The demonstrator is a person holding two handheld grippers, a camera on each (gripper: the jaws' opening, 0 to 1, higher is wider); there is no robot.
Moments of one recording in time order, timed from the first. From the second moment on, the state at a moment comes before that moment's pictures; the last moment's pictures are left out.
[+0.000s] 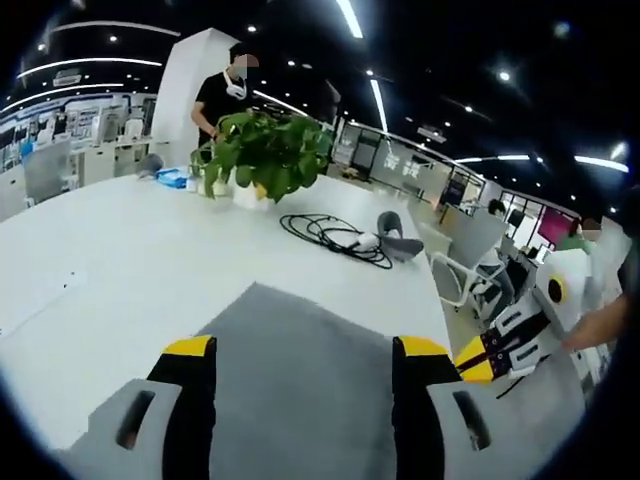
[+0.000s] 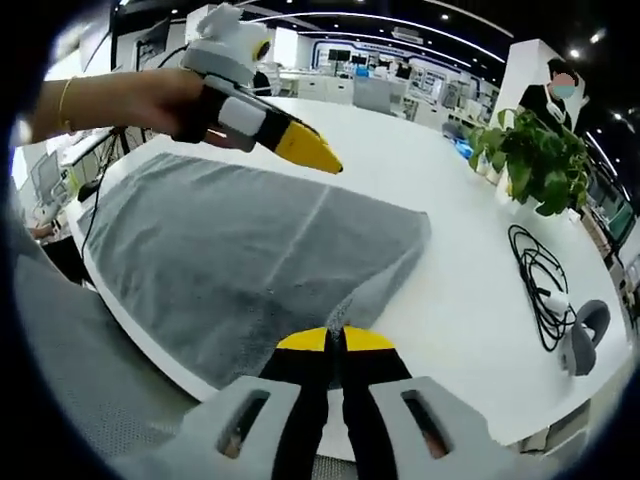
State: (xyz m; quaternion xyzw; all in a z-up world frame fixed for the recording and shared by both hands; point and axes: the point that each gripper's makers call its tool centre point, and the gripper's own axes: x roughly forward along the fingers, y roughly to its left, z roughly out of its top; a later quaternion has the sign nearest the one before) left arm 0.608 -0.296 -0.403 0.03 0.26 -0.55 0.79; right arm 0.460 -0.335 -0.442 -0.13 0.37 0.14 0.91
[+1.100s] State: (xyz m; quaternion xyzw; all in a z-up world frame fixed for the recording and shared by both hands) left arm 0.641 -0.359 -0.439 -0.04 0.30 -0.52 0.79; right arm 0.462 -0.289 -0.435 -0.14 0.35 0.18 0.91
